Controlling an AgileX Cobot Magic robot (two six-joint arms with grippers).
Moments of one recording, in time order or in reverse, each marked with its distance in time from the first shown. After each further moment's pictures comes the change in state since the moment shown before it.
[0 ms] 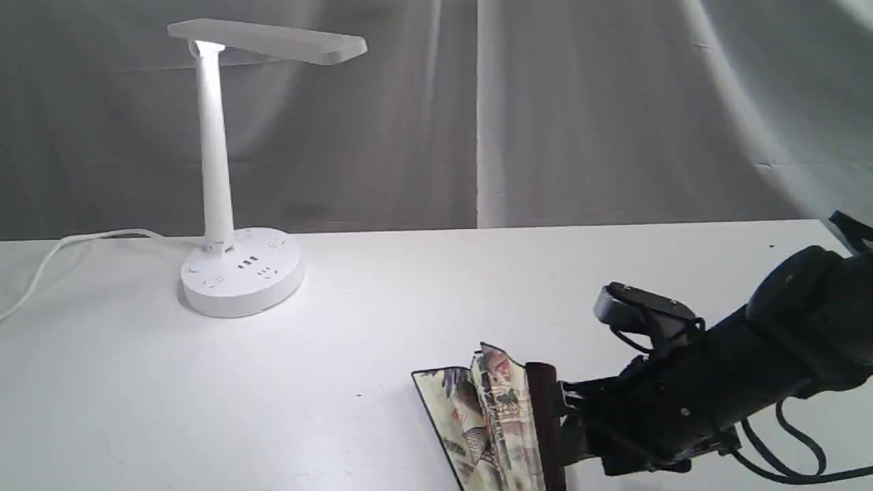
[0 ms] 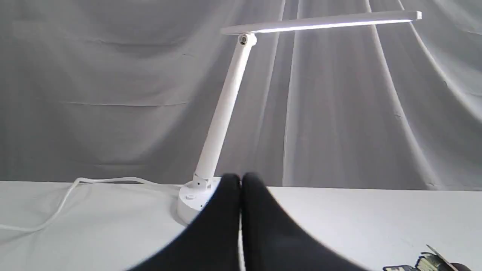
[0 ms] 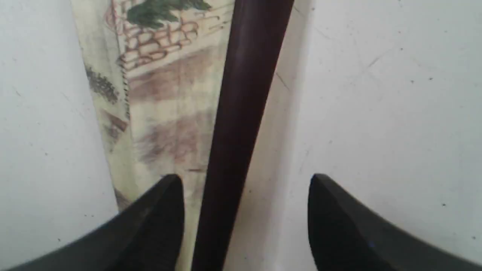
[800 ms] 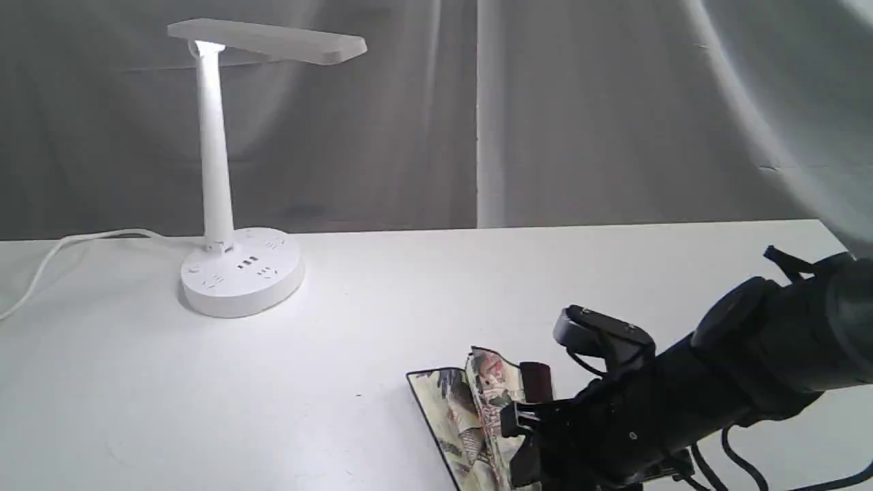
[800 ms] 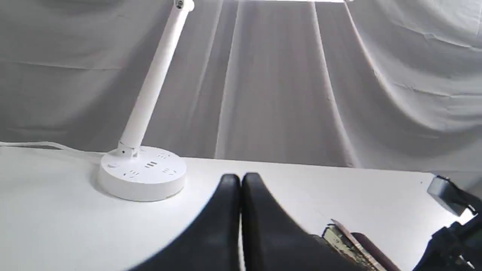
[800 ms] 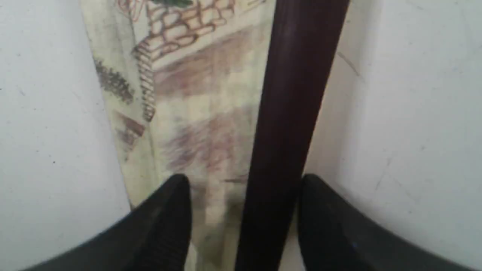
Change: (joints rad) left arm 0.000 0.000 0.000 -0.098 0.159 -0.035; right arm 0.095 0.069 -0.002 0.104 -0.073 -0.014
